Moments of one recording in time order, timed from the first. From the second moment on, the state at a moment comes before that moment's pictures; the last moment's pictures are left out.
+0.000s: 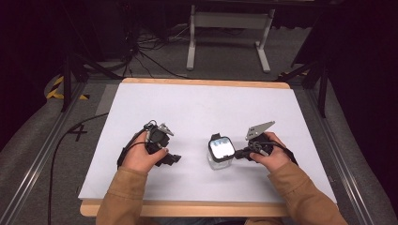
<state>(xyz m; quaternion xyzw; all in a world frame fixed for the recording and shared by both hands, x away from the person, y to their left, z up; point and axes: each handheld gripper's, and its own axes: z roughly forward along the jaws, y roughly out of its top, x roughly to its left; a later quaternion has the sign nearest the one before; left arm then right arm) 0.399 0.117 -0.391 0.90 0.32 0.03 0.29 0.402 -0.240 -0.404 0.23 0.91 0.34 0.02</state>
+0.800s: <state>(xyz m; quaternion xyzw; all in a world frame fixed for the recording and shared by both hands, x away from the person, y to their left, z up) 0.403 0.097 -0.389 0.91 0.27 0.04 0.30 0.388 -0.228 -0.412 0.22 0.92 0.33 0.01</state>
